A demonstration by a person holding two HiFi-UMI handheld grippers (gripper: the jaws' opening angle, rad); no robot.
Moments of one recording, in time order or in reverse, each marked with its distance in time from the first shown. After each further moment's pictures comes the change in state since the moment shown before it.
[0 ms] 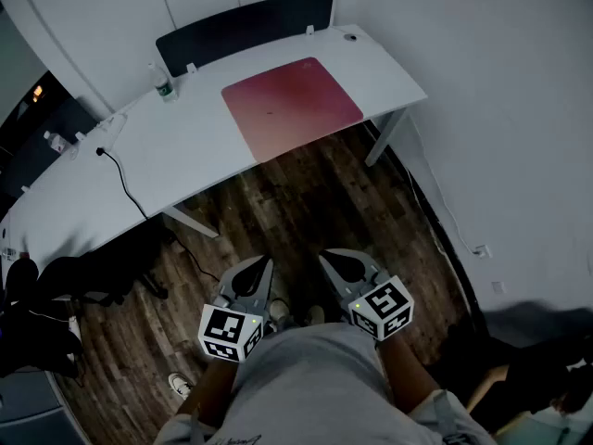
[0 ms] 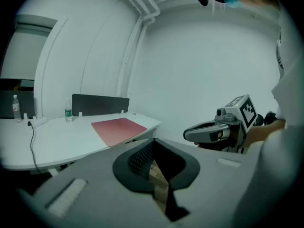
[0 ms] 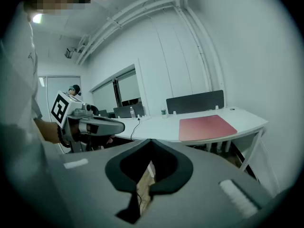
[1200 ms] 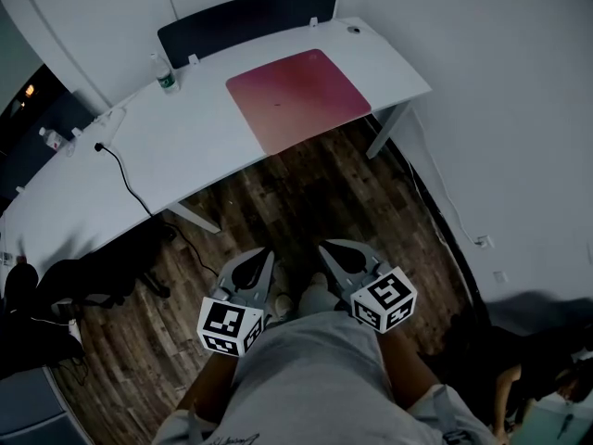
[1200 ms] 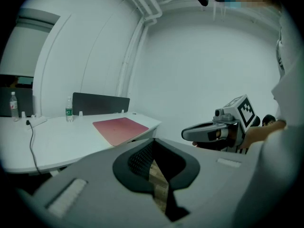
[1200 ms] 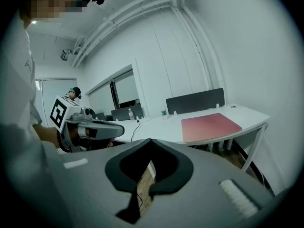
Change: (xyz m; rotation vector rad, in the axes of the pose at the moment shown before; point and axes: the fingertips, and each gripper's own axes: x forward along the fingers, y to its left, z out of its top) left arm -0.016 0.041 -0.008 -0.006 -0.002 -0.038; right arm 0.041 0.024 0.003 0.044 -0.017 -0.024
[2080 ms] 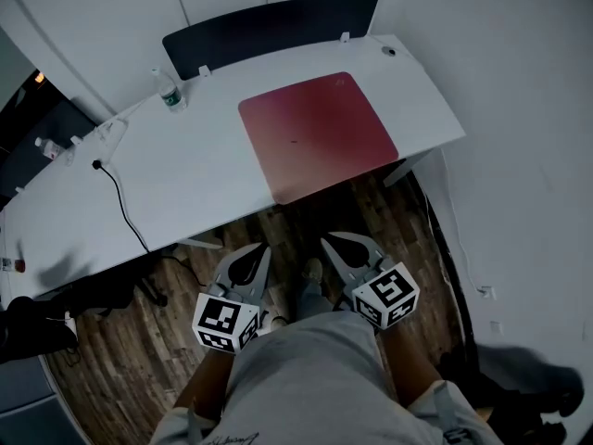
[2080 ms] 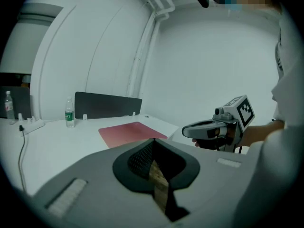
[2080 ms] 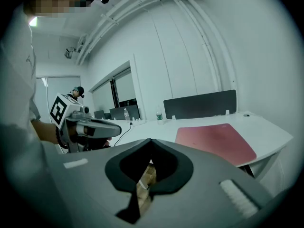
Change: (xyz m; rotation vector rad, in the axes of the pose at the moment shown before) left arm 0.133 0.117 0.060 -0.050 -0.003 0.107; right arm 0.129 -0.135 0.078 -0.069 0.024 0.090
